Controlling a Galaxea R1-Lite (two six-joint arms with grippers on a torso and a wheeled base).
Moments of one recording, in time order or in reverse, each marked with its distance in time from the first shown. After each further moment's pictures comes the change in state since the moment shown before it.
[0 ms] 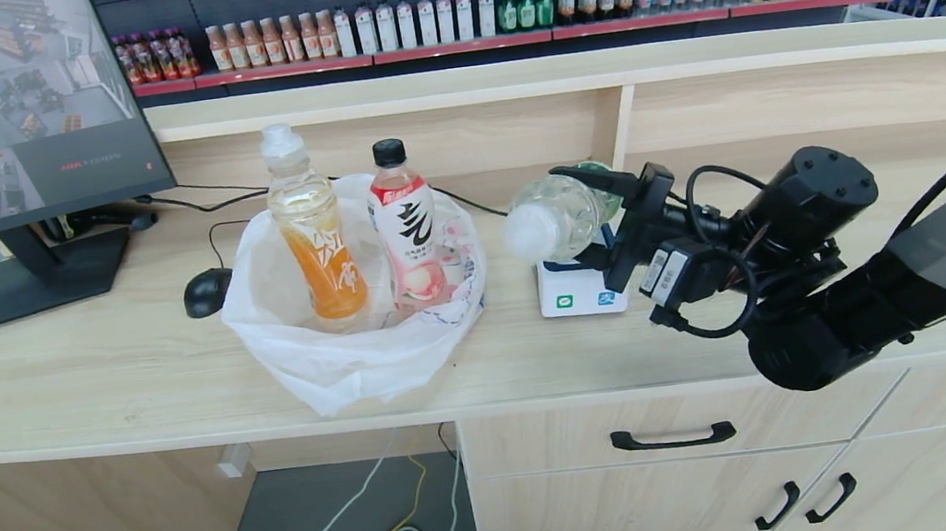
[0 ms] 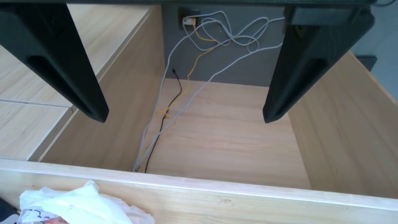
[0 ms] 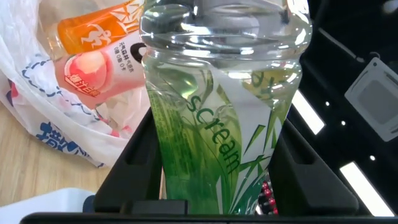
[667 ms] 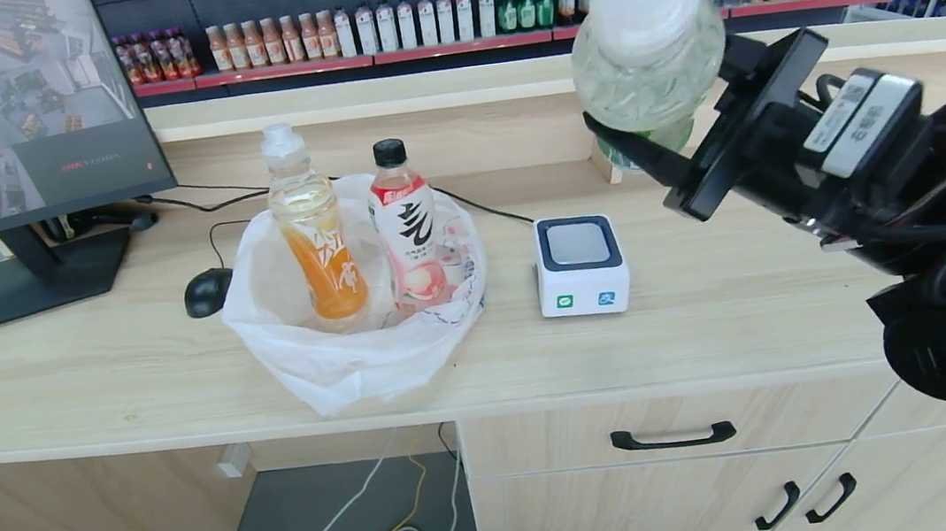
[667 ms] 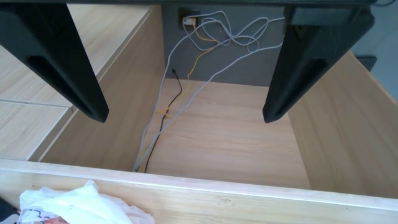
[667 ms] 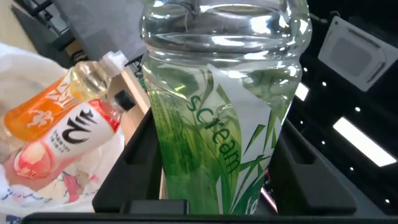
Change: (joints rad) left arm 0.000 0.000 0.000 0.000 0.000 0.000; right arm 0.074 -0.335 0.170 0.000 -0.216 0.282
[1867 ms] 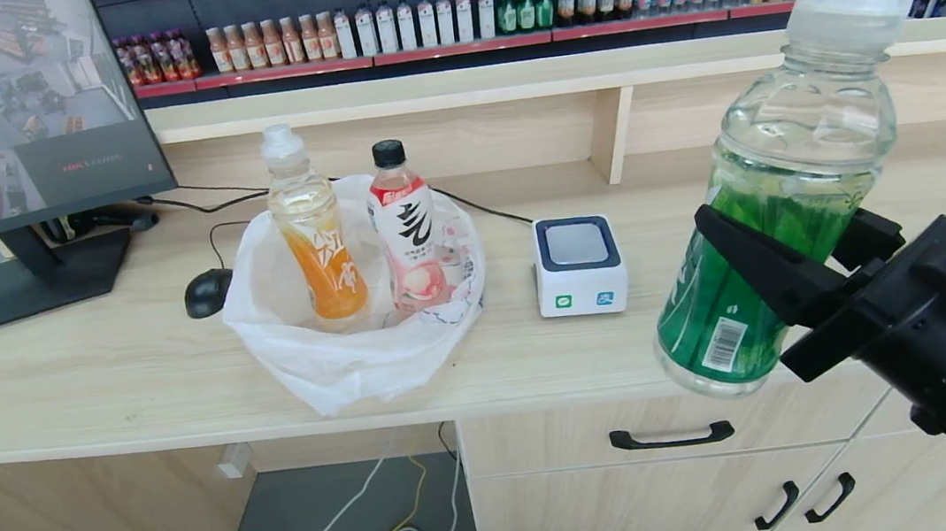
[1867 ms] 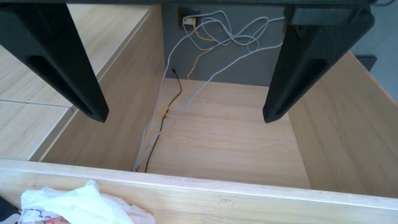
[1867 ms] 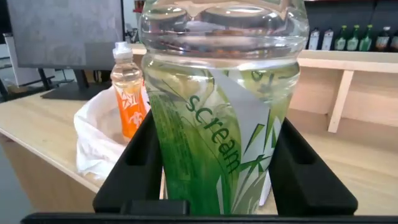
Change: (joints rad) left arm 0.000 0.000 0.000 0.000 0.000 0.002; right arm 0.327 -0.310 0.573 0.001 -0.836 0.663
